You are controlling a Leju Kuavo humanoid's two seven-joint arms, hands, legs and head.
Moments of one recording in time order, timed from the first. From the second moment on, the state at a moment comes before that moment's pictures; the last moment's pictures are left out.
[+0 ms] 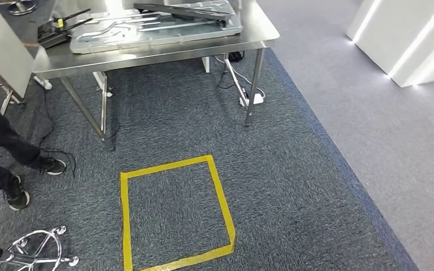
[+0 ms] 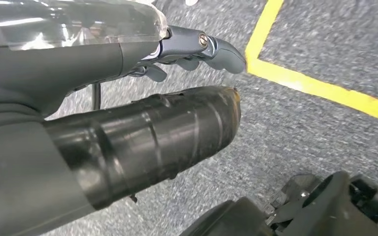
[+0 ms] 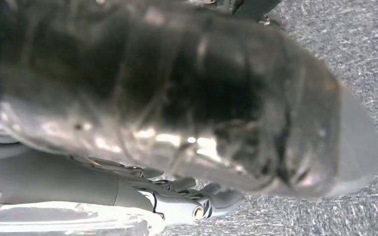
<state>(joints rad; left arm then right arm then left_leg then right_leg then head) -0.05 -0.13 0.78 -0.20 -1.41 0.23 -0.17 -0.06 0.16 -0.92 -0.22 0.89 -0.27 -0.23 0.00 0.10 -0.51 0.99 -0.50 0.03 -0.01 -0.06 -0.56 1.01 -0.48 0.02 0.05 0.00</state>
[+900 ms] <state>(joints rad) -0.05 -0.12 0.79 -0.20 -1.41 0.24 -0.18 -0.05 0.16 -0.88 -0.21 0.95 -0.25 -0.17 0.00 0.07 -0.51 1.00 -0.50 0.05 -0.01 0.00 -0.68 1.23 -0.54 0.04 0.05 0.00</state>
